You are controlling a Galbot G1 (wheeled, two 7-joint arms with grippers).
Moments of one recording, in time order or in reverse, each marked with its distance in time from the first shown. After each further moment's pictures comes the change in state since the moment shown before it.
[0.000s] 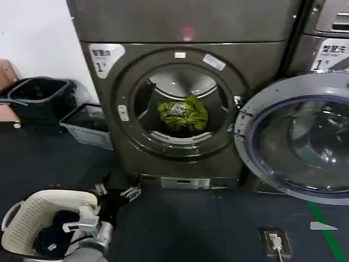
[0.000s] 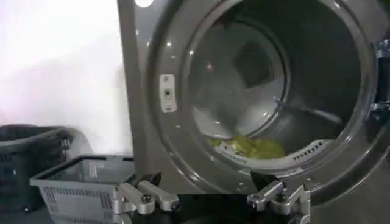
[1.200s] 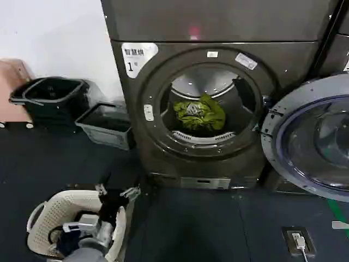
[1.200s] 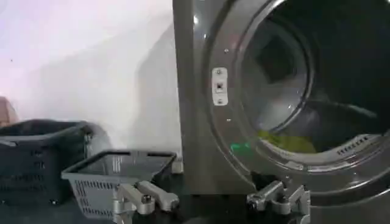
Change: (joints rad) left arm 0.002 -0.004 -0.003 0.003 -0.005 0.008 -0.002; right arm -0.009 -0.006 0.000 -0.009 -0.030 -0.028 0.014
